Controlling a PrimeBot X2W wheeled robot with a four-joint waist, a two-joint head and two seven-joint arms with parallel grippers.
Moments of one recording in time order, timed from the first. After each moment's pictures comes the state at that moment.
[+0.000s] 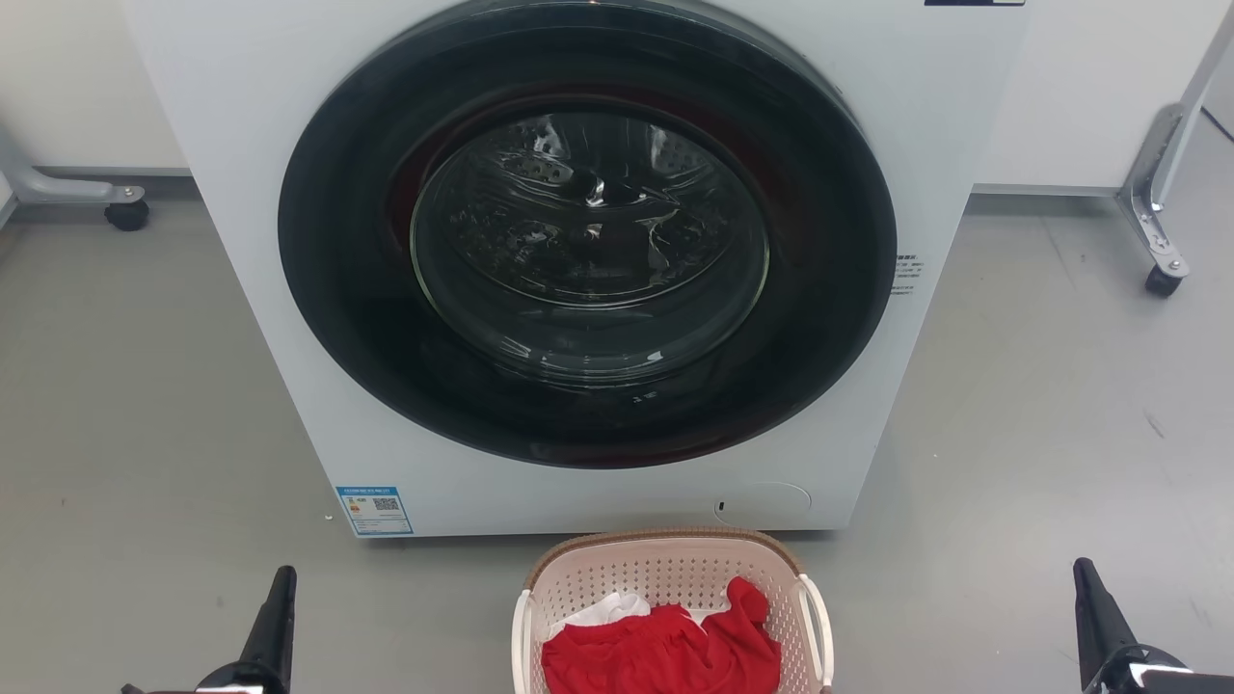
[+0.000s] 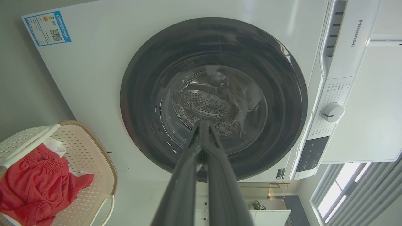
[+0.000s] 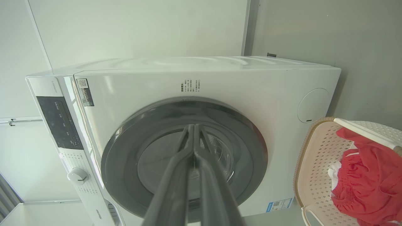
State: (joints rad) left arm -0.08 0.04 0.09 0.28 -1.60 -0.12 0.11; right arm -0.09 -0.04 -0.13 0.28 1.60 0.11 0.11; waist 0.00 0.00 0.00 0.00
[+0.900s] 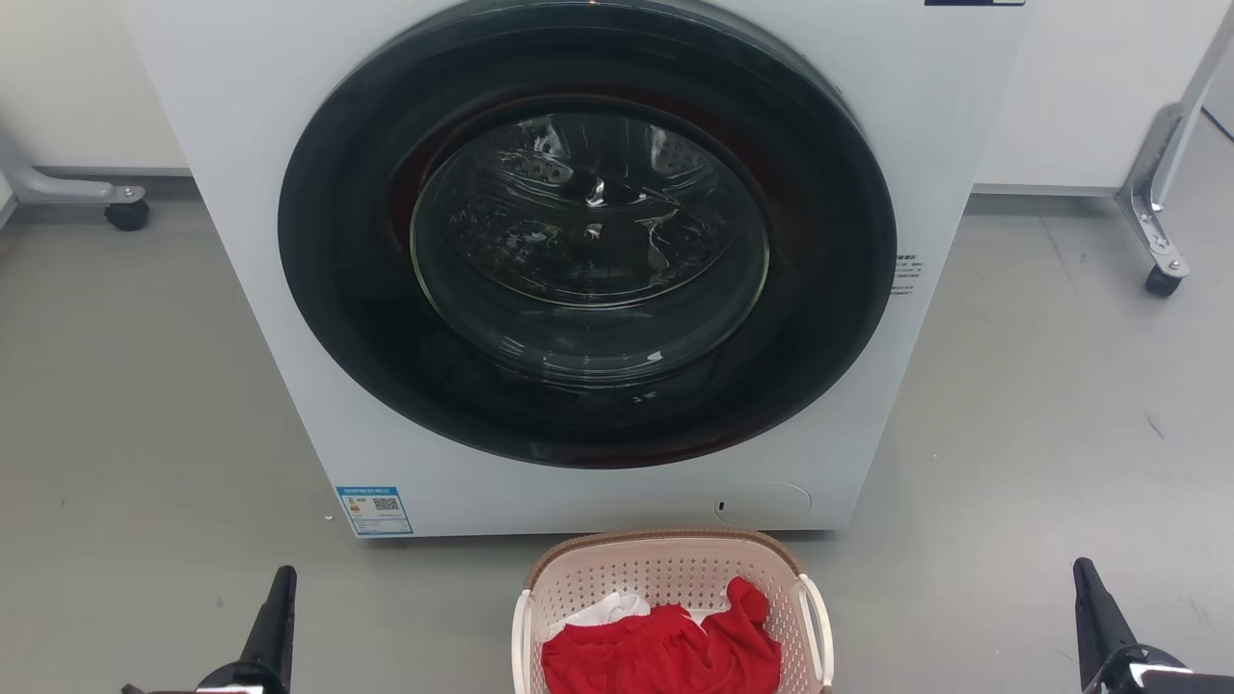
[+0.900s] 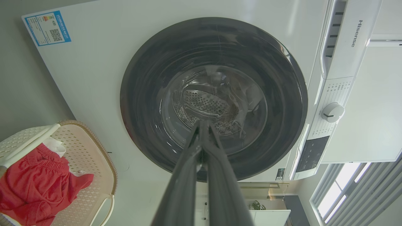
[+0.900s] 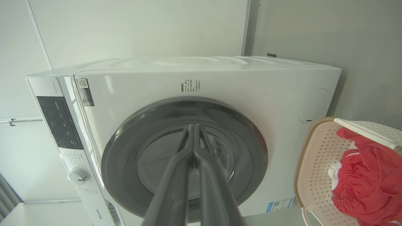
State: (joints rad) left arm -0.08 0.04 0.09 0.28 -1.60 -0.12 0.11; right arm -0.09 -0.04 -0.13 0.28 1.60 0.12 0.11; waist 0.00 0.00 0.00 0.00
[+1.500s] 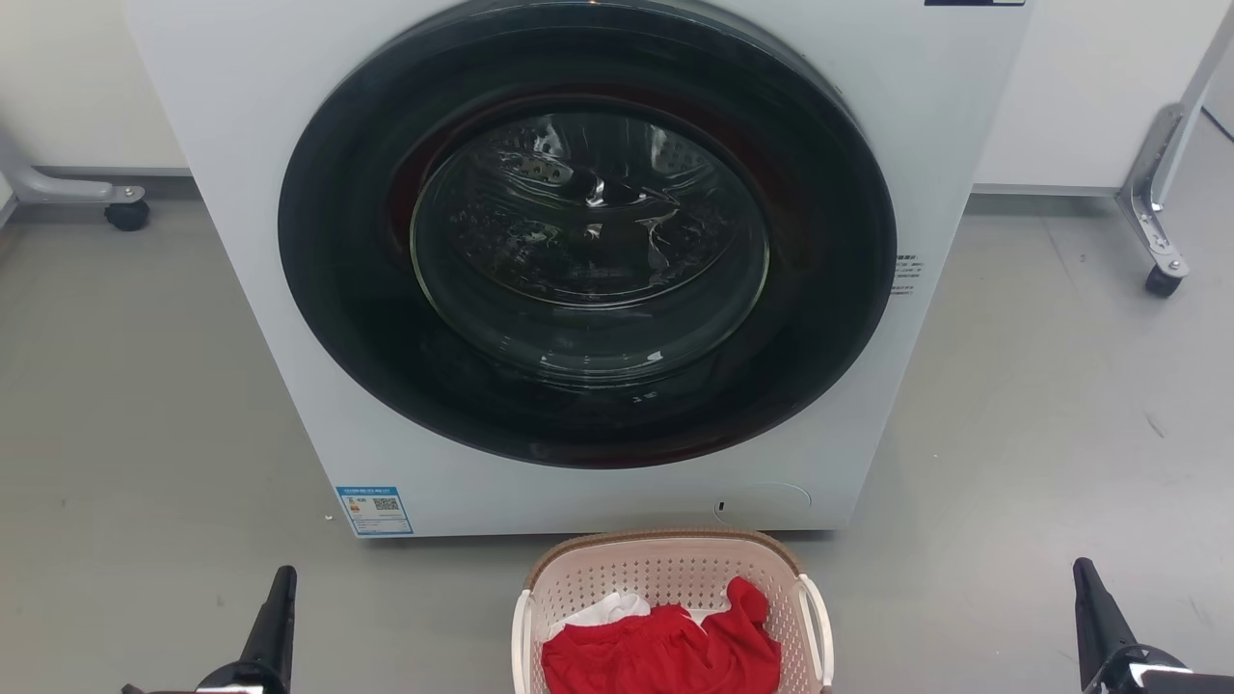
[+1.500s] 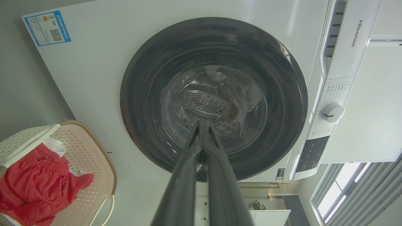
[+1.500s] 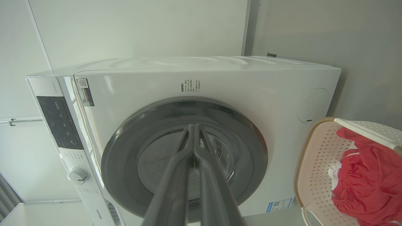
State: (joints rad) left arm -0.08 0.04 0.09 0.28 -1.60 -0.12 0.11; right arm -0.09 -0.04 -0.13 0.28 1.60 0.12 0.11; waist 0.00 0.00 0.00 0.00
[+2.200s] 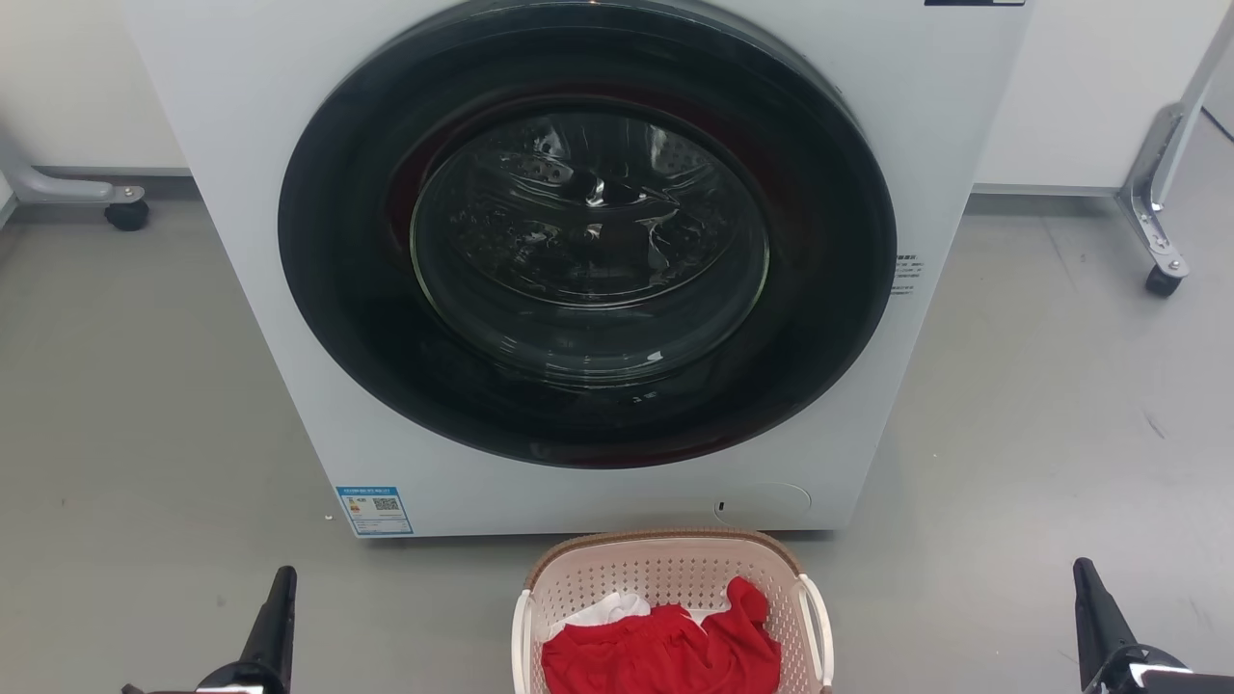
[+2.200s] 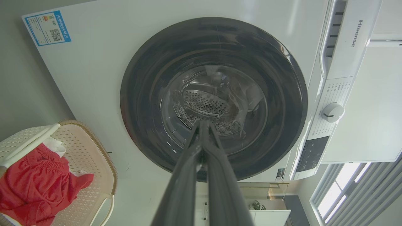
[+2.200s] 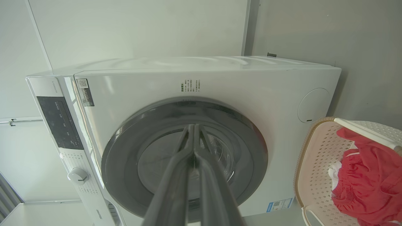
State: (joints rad) left arm -0.08 0.04 0.09 0.28 -1.60 -0.12 0.11; right arm -0.09 -0.04 -0.13 0.28 1.60 0.12 0.11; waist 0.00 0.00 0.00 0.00
